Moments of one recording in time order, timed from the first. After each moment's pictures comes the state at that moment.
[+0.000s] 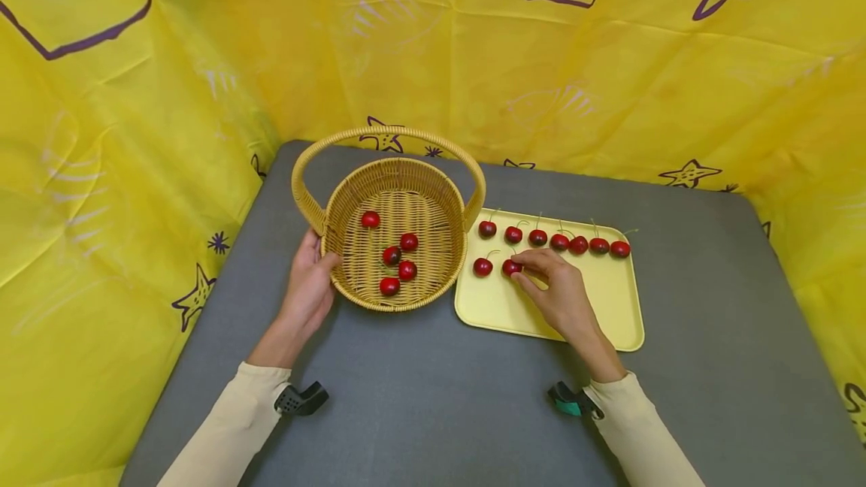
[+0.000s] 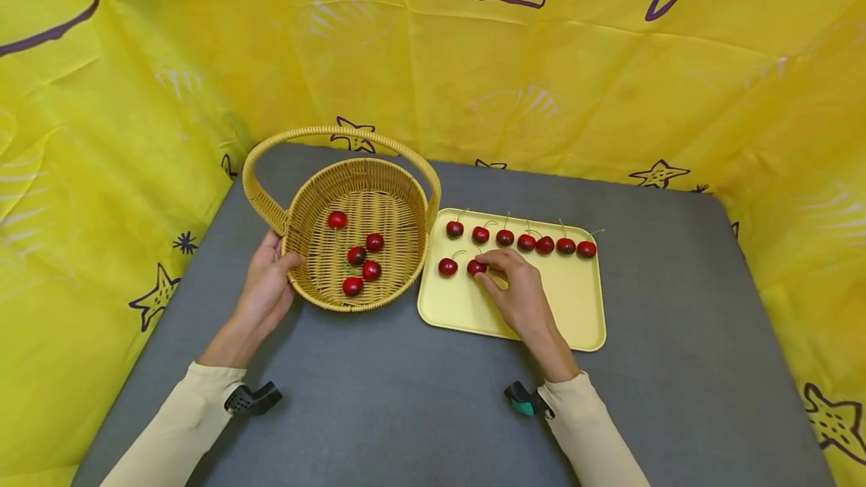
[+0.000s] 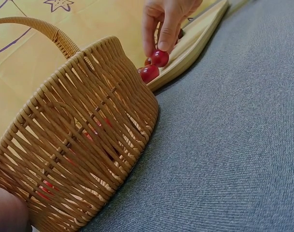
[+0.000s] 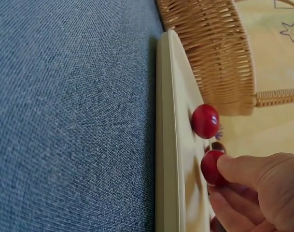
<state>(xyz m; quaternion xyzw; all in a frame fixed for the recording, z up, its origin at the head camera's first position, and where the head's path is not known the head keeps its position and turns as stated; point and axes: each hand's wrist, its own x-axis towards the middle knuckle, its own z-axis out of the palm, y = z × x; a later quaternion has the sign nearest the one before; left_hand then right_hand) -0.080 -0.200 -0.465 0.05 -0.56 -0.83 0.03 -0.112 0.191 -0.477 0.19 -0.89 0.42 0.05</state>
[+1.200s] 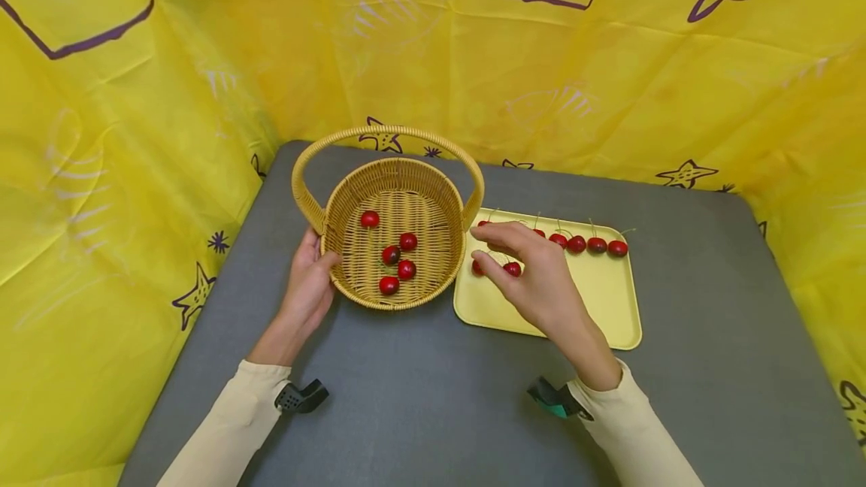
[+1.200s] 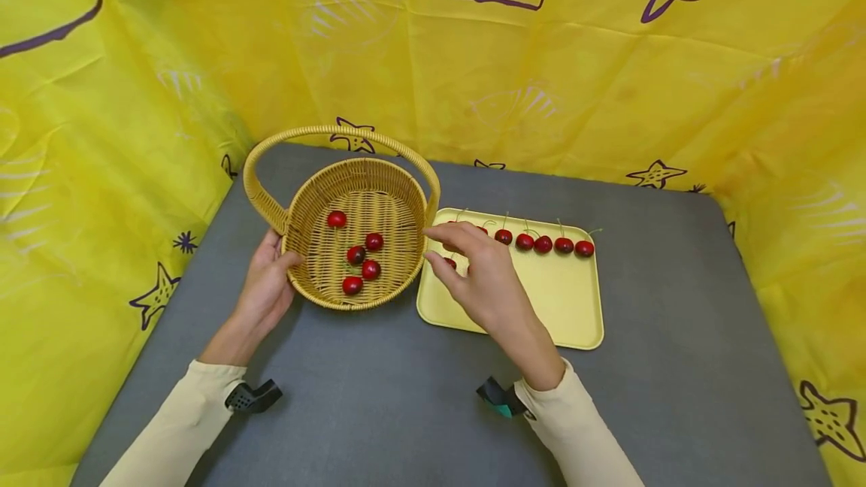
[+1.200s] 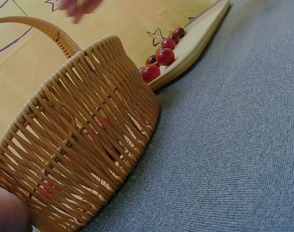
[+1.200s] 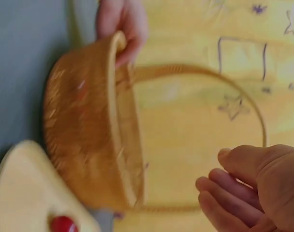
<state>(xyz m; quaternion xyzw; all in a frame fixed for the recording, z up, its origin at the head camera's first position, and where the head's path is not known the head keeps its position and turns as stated) -0.081 -0.200 -0.466 0.05 -0.55 -0.83 0.03 -0.091 0.134 -0.374 0.28 -0.86 0.42 0.10</state>
